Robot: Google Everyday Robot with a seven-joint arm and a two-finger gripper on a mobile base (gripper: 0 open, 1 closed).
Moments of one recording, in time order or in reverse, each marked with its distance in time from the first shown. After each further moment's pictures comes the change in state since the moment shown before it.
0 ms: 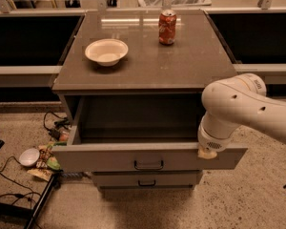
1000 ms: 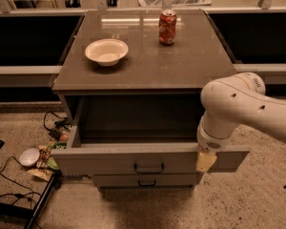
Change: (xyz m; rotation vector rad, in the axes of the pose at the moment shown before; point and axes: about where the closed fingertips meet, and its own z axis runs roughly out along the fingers) arm 0.000 0.000 -0.006 0.000 0.000 0.000
